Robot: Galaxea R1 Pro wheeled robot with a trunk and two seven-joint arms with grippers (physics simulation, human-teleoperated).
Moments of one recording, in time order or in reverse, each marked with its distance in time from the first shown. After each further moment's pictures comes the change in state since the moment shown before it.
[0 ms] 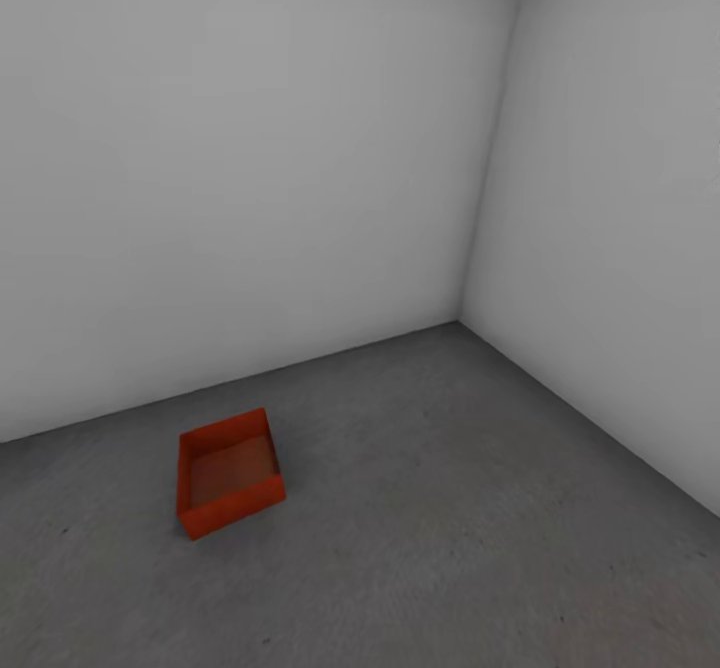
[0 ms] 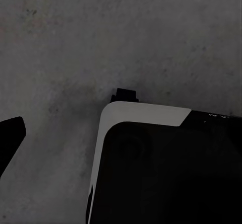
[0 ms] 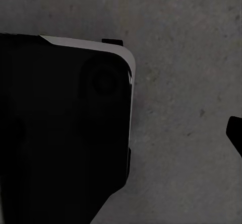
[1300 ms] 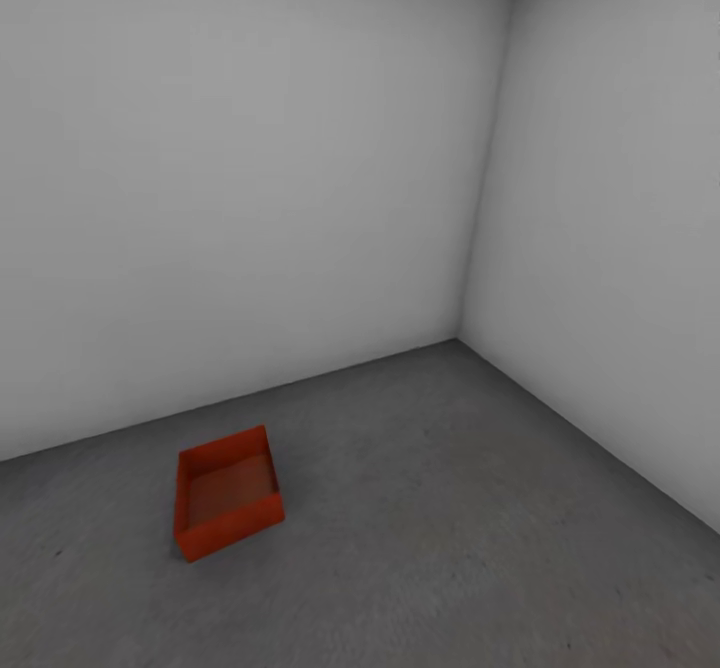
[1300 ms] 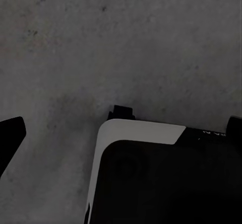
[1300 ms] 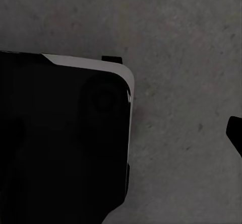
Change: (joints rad) left arm 0.000 0.000 0.000 0.000 0.000 0.000 0.000; right arm 0.000 0.000 0.002 0.001 0.008 0.011 0.002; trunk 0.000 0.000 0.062
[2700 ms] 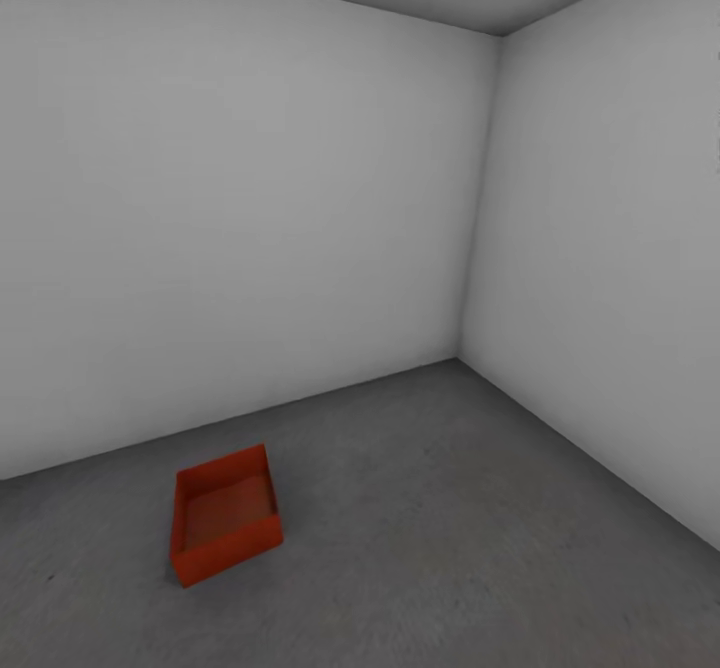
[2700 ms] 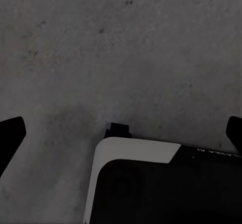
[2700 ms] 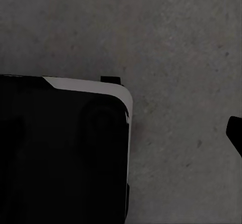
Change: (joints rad) left arm 0.000 0.000 0.000 0.000 0.000 0.000 0.000; right arm 0.000 0.000 -0.002 0.000 -0.007 0.001 0.000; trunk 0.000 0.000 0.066
